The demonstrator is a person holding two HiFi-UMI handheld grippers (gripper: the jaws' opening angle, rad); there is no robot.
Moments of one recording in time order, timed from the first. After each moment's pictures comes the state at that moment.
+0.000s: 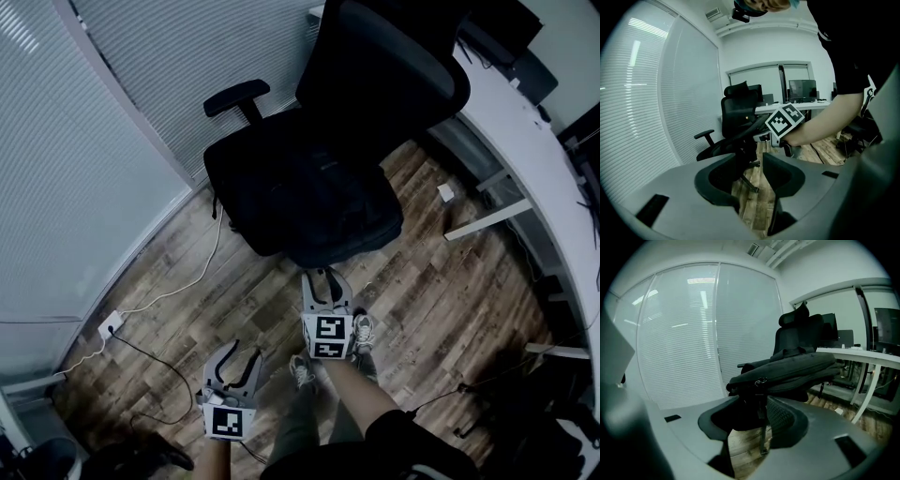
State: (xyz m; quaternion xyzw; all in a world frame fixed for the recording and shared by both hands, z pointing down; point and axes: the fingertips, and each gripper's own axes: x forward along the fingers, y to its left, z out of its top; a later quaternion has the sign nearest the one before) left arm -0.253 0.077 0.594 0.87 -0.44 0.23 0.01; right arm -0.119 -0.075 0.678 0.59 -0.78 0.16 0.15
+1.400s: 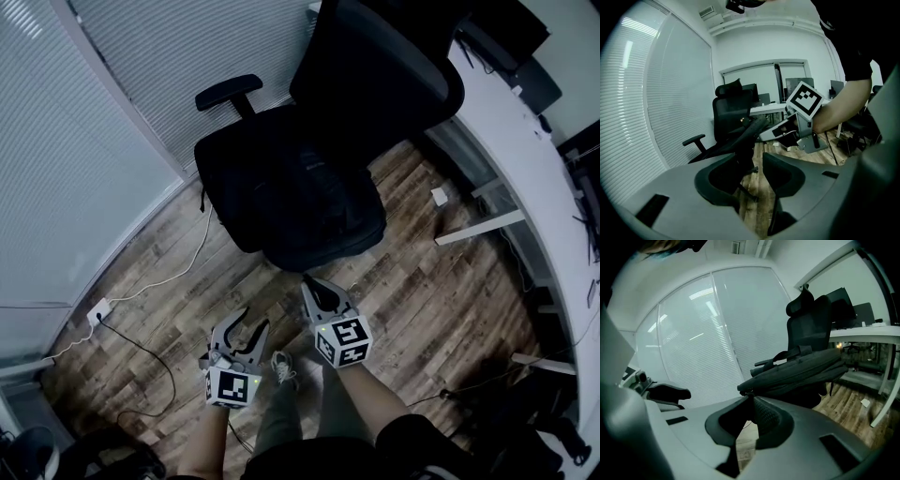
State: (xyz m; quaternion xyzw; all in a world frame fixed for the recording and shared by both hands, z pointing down) left arm -0.177 0.019 0.620 0.87 -0.42 0.24 0.02; right arm -0.087 -0.057 0.651 0.45 -0.85 0.24 0.12
